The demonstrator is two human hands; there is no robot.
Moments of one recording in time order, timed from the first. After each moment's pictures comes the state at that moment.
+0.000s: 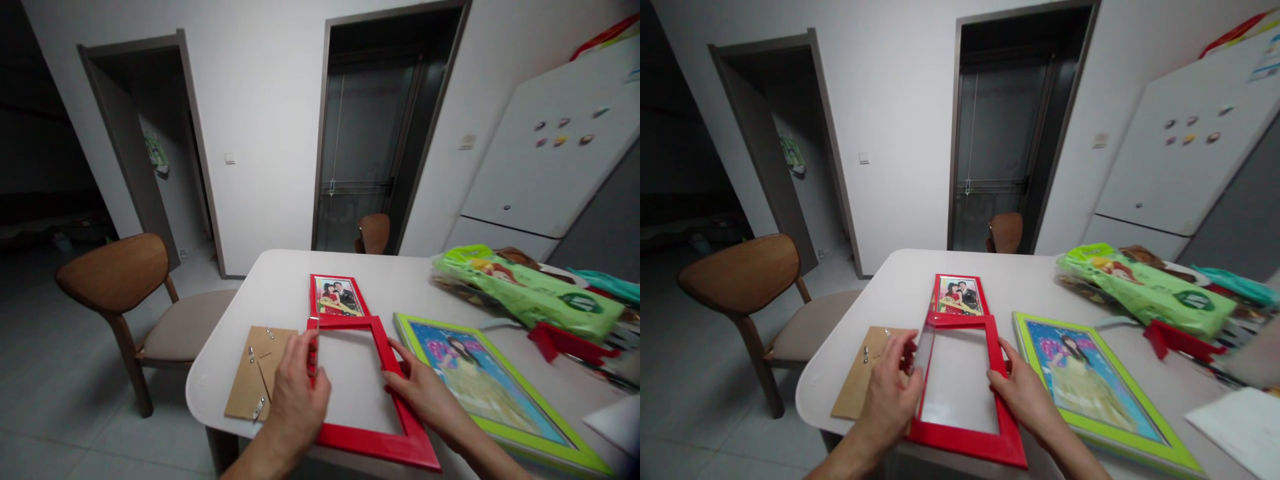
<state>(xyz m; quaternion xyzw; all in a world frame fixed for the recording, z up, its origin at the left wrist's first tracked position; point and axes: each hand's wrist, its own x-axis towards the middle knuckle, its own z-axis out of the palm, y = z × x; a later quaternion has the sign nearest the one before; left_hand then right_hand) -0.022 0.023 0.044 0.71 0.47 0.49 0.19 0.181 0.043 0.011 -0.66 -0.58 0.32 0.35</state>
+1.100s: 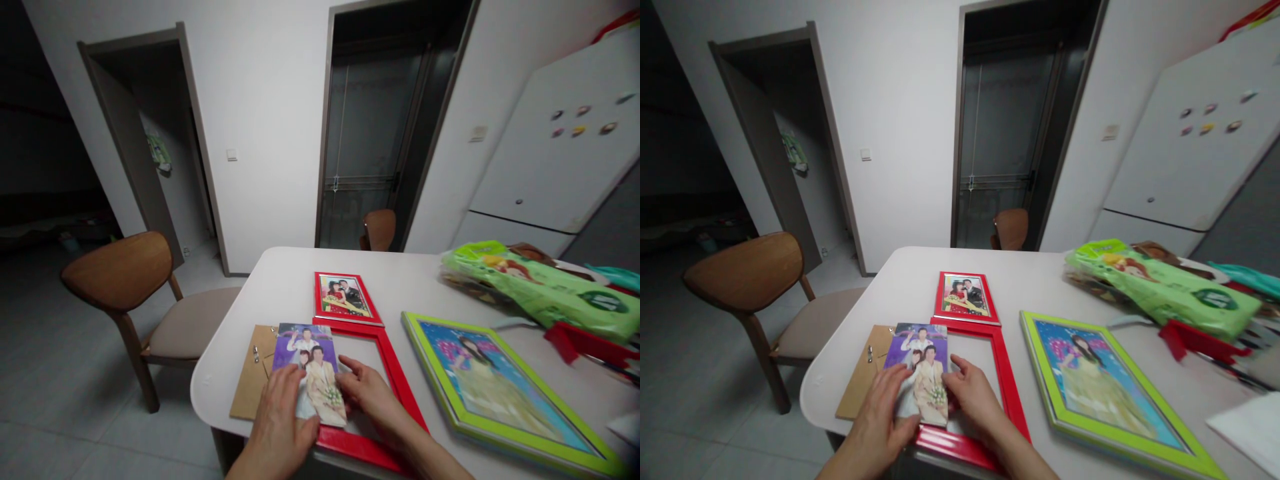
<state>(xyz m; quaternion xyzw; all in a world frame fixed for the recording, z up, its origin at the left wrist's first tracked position) -0.066 0.017 -0.019 0.79 0.50 0.32 0.13 0.105 0.052 -0.022 -0.52 -0.49 0.56 0.42</state>
